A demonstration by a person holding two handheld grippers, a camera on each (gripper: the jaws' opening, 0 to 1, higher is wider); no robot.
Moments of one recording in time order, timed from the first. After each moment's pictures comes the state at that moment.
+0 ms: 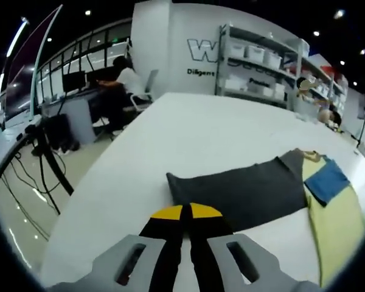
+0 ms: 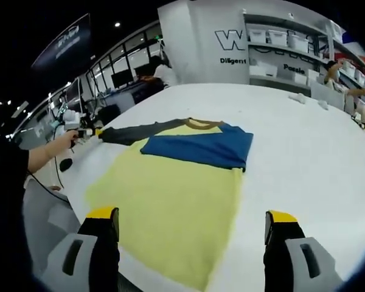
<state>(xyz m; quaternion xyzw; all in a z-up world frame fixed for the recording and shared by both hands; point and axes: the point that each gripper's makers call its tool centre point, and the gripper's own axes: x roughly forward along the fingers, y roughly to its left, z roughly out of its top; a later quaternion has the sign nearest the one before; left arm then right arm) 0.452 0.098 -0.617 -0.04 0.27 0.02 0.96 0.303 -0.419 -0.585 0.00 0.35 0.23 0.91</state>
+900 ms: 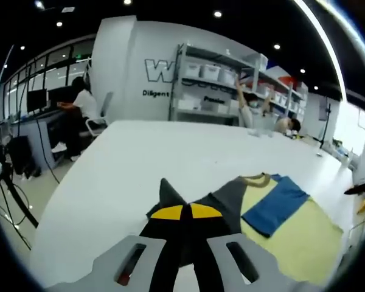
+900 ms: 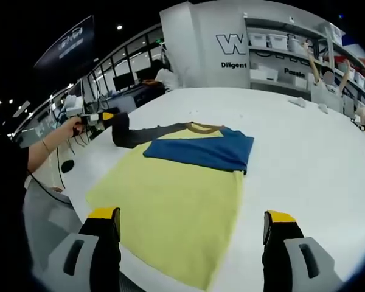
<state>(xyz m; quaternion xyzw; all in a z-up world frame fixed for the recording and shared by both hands) 0.480 -0.009 -0.545 -0.04 0.19 -0.14 0.97 0.295 -0.416 -0.579 0.00 0.34 0.24 0.91</state>
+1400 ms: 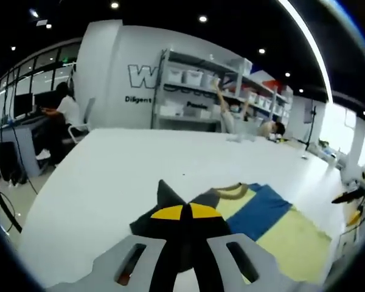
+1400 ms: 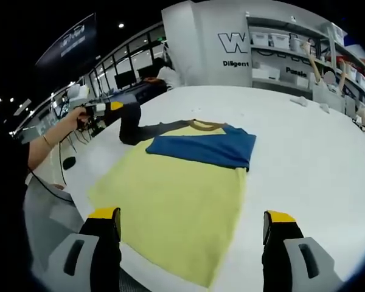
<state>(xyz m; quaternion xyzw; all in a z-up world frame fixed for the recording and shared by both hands) 0.491 -0.072 -0.527 -0.06 0.18 -0.19 0.96 0.290 -0.414 -0.582 -0.01 0.35 0.24 0.91</state>
